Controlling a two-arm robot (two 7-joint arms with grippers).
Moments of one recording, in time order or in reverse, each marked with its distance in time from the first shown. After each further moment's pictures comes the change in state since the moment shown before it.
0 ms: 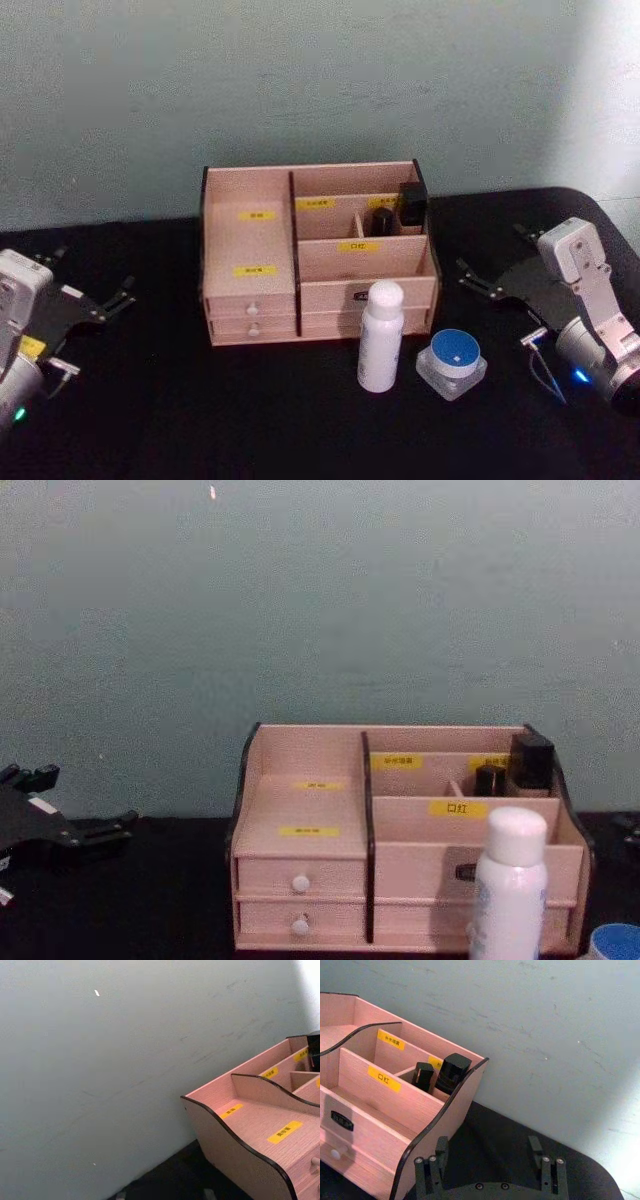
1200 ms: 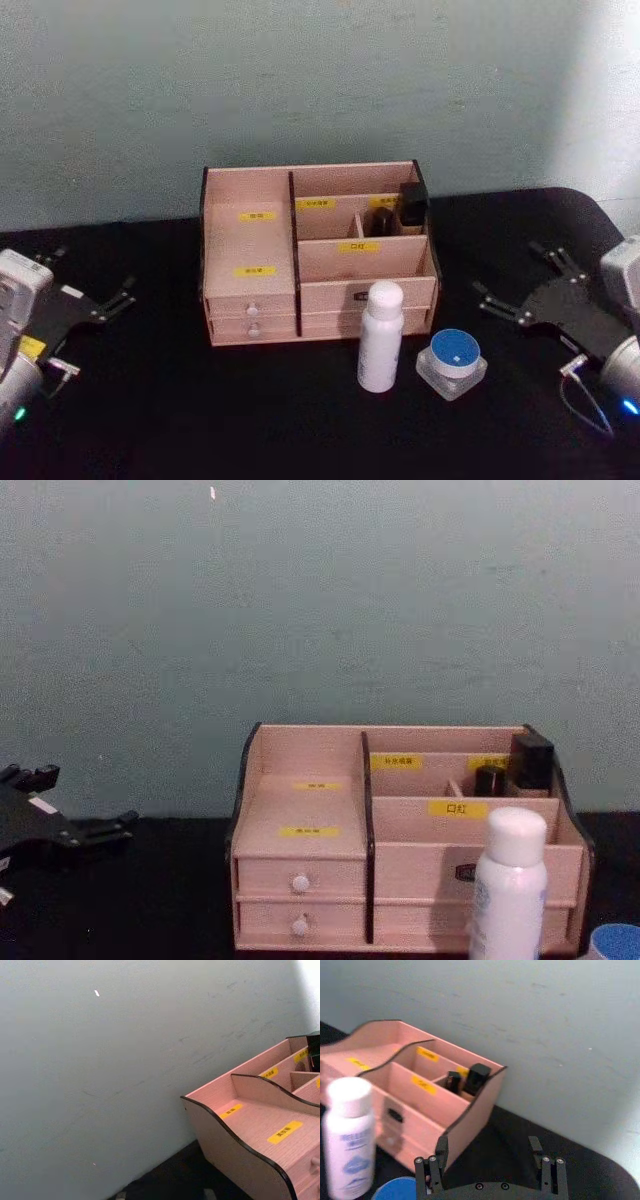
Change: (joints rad) left arm 0.000 0.000 0.000 0.000 0.000 0.000 0.000; right arm -0.186 0.080 0.144 -0.171 0.096 -0.031 0.162
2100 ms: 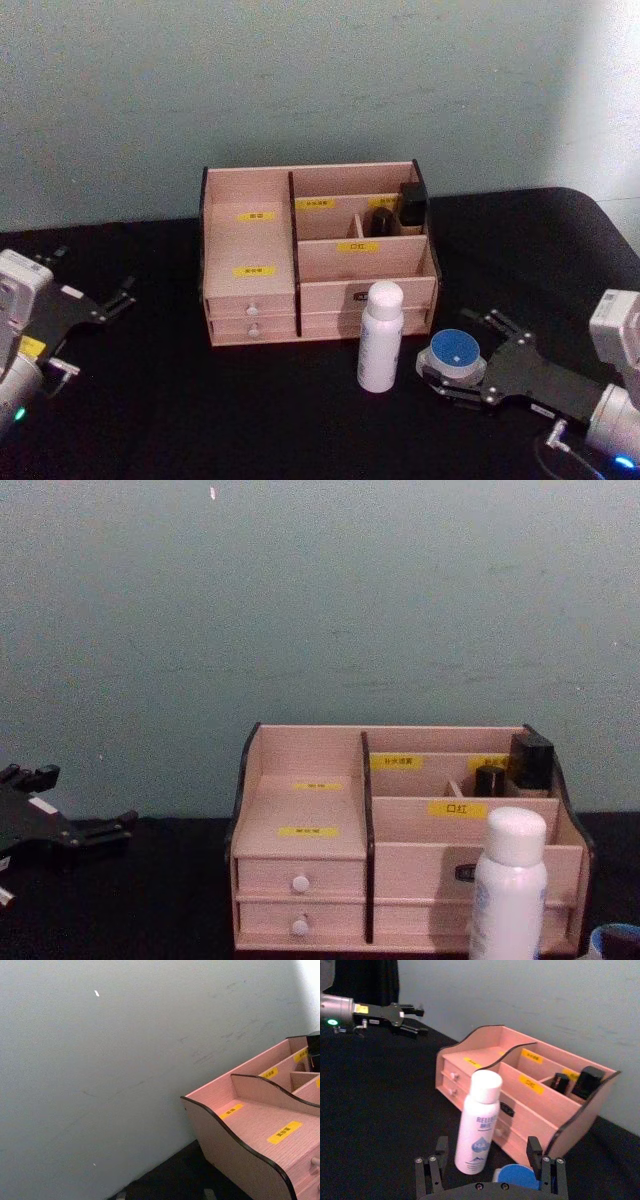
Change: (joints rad) left arm 0.000 0.000 0.000 0.000 0.000 0.000 0.000; right arm -0.056 0.034 -0.018 -0.026 0.097 -0.051 0.356
